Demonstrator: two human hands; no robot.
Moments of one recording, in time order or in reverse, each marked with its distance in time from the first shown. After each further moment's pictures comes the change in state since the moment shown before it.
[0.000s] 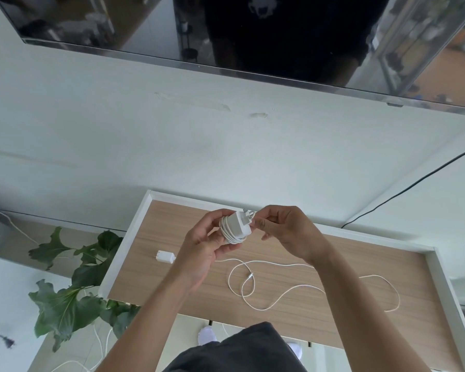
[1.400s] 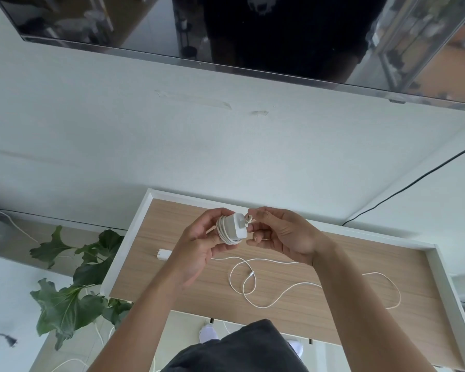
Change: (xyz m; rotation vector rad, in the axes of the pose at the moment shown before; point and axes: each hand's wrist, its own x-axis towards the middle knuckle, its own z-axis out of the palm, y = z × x) left_hand 0.000 0.008 -0.014 -0.036 -0.128 -0.012; right_hand -0.001 -0.018 0.013 0.511 -0.138 0.343
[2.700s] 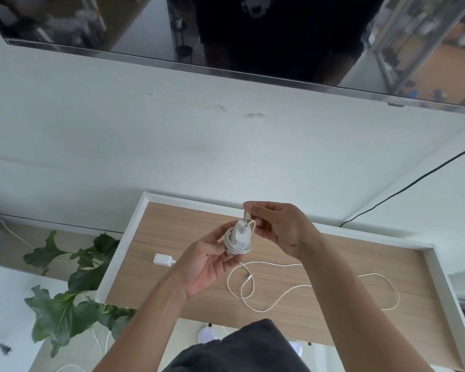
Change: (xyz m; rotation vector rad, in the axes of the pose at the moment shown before) left_hand 0.016 -0.018 0.002 -0.445 -0.069 -0.348; right_hand 0.025 -0.009 -0.001 0.068 0.227 -0.078
